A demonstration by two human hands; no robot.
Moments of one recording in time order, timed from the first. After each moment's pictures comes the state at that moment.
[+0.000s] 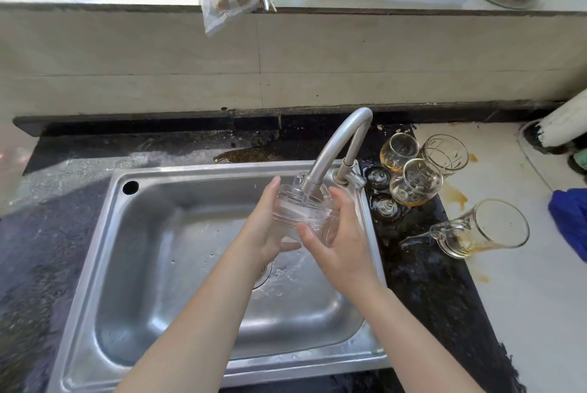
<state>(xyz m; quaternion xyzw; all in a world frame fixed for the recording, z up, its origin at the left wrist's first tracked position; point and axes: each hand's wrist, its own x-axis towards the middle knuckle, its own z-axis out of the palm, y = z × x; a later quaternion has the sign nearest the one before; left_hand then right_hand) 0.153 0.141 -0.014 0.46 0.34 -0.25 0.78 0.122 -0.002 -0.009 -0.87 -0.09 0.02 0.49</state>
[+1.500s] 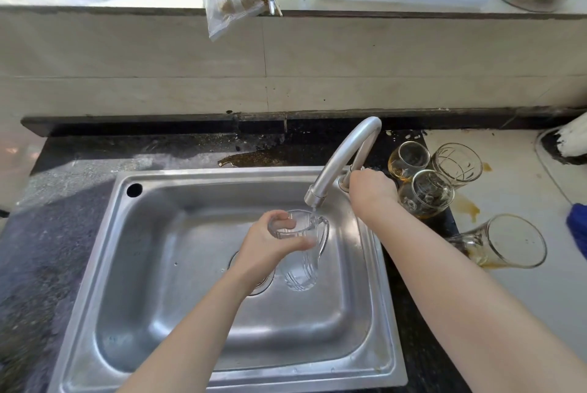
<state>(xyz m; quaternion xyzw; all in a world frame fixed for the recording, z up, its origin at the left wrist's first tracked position) 0.129 0.150 -0.029 0.72 0.22 -0.17 0.64 0.249 -0.016 0.003 -0.97 -0.05 0.21 -0.09</state>
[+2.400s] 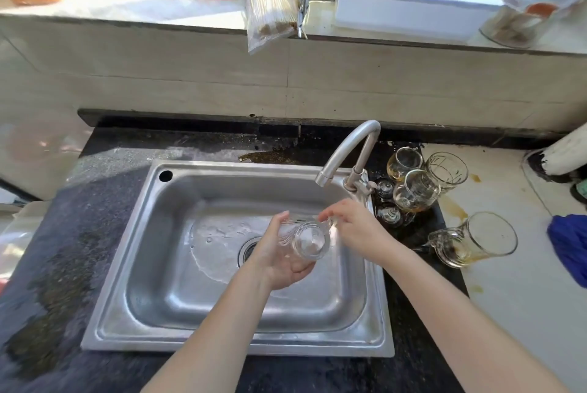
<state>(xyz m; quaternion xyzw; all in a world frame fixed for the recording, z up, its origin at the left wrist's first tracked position) 0.094 0.136 -0.021 0.29 0.42 -0.30 0.80 0.151 -0.020 0.036 -0.90 -0.13 0.27 0.33</state>
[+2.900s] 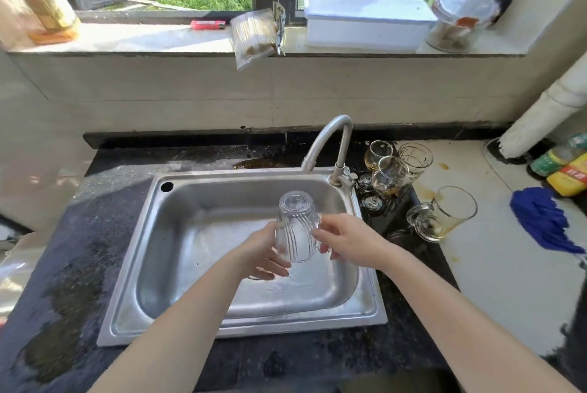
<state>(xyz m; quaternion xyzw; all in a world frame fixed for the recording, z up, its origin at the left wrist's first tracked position) 0.063 0.156 0.009 0.68 0.31 -0.35 0.57 0.082 -0.033 0.068 -0.88 -0.15 0.29 0.35</state>
